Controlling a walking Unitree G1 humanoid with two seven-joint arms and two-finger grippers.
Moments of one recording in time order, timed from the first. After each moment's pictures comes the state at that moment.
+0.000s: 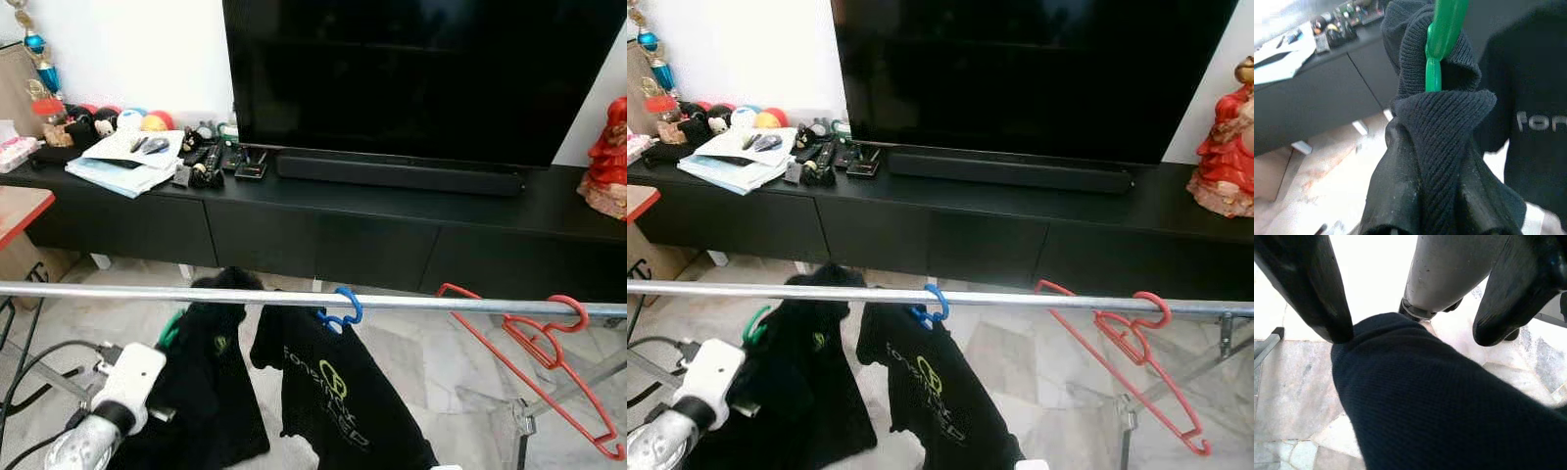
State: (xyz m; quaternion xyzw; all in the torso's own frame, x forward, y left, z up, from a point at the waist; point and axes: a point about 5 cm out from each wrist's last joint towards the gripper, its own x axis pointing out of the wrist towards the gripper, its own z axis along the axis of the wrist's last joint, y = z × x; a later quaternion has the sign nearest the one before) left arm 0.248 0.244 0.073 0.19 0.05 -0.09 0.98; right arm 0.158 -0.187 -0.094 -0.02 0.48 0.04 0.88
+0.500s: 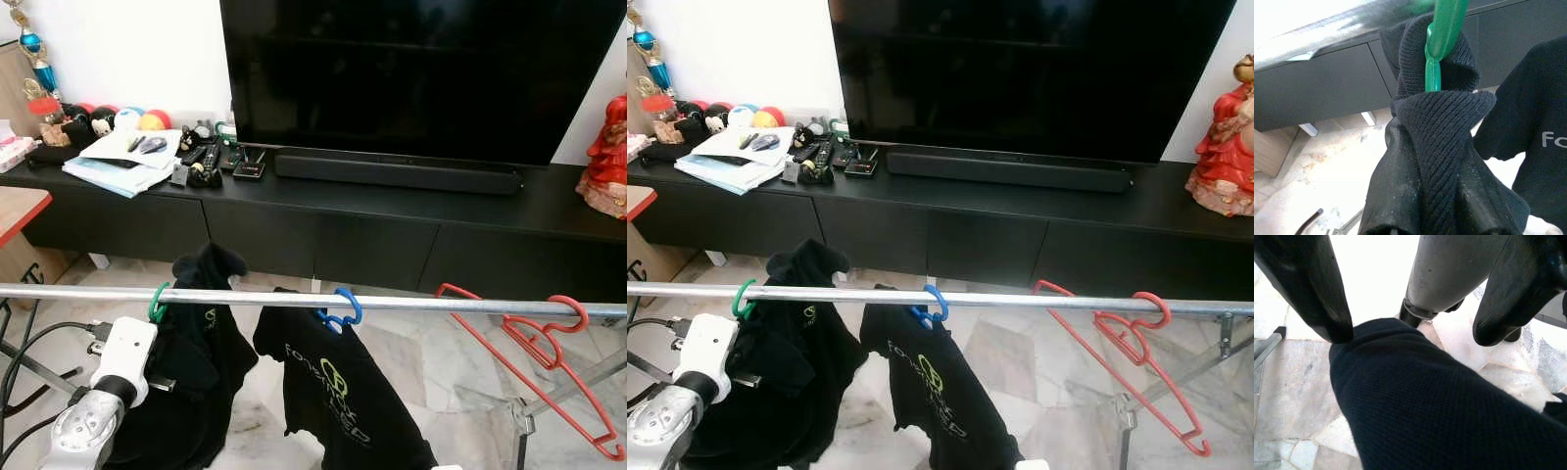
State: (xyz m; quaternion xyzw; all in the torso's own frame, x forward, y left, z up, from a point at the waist) left arm 0.268 0.250 0.078 0.15 0.07 -0.04 0.99; right arm 0.159 -0.187 -0.093 -0.02 0.48 0.05 0.88
